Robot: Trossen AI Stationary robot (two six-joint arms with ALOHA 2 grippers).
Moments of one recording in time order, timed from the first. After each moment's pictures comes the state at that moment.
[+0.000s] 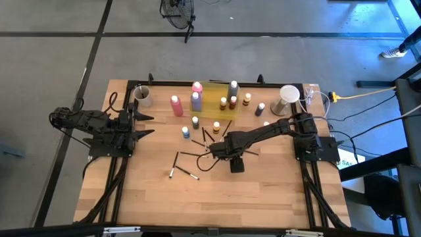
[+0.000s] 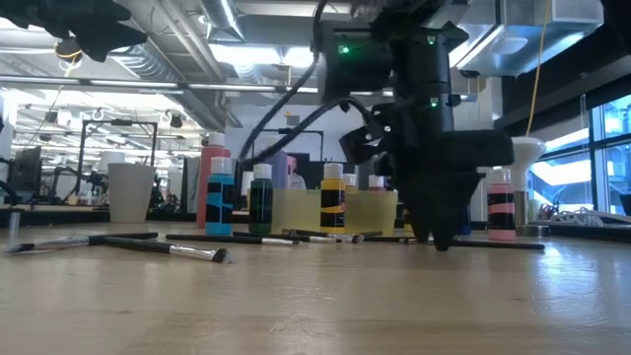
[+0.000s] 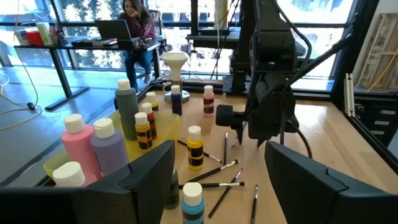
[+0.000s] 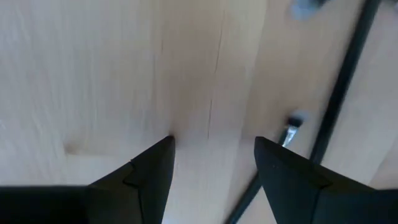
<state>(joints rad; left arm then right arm) -0.29 0.12 0.46 -0.49 -0.48 -0.09 0.16 2.07 1.42 -0.98 0.06 0.07</state>
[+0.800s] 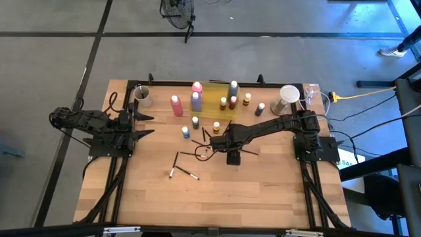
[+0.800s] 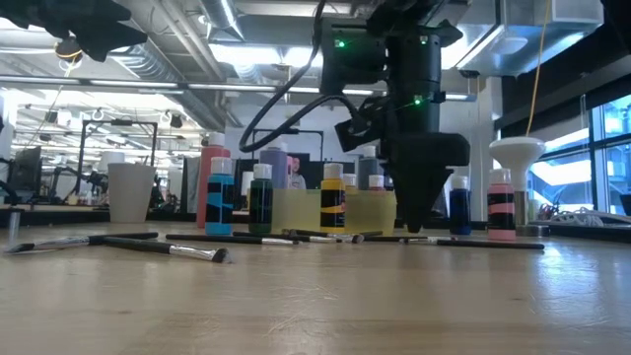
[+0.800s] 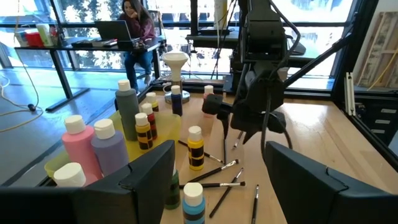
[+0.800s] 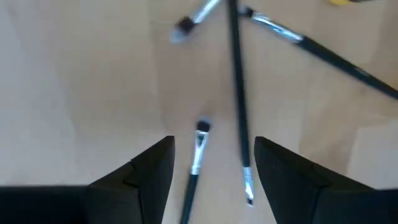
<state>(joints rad) -0.29 0.12 0.46 -0.49 -0.48 -0.08 0.12 2.03 1.42 -0.98 0.18 0.18</state>
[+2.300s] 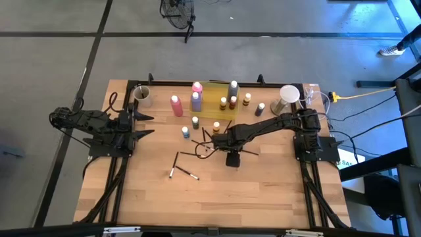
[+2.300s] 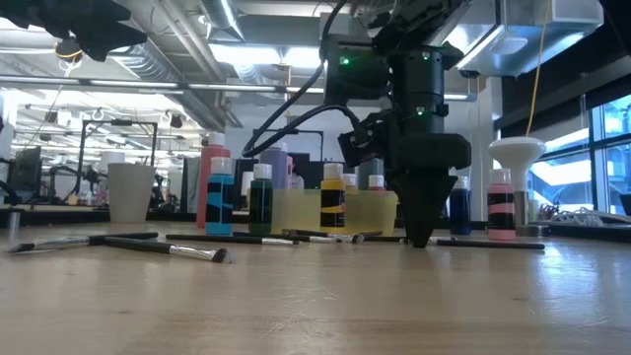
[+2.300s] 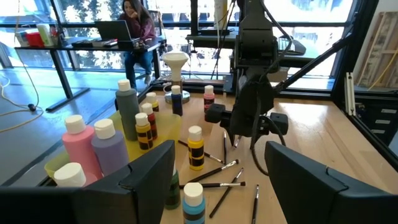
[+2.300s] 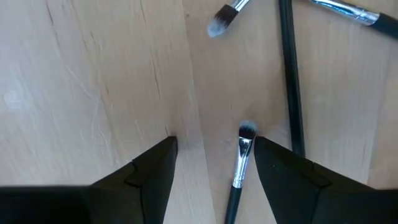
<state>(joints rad) -0.29 0.12 0.46 -0.49 -0.48 -0.08 0.08 2.02 1.33 -0.84 0.01 0.22</state>
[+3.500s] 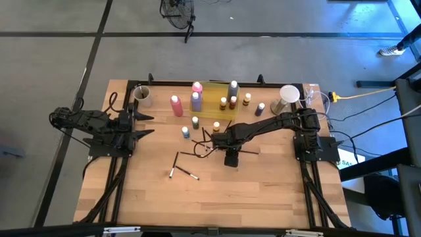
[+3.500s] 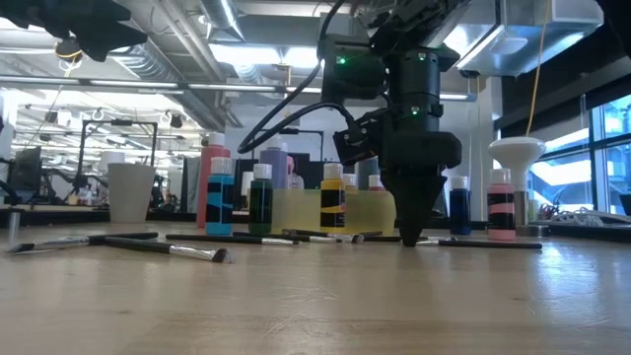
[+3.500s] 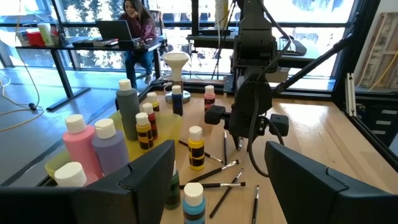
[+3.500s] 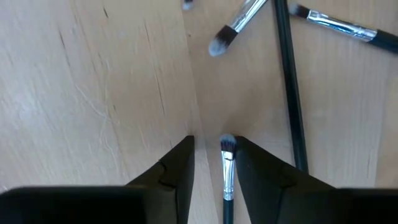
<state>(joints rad) -0.29 0.12 0.46 -0.49 -0.48 -0.09 0.07 2.03 1.33 -0.84 0.00 0.23</state>
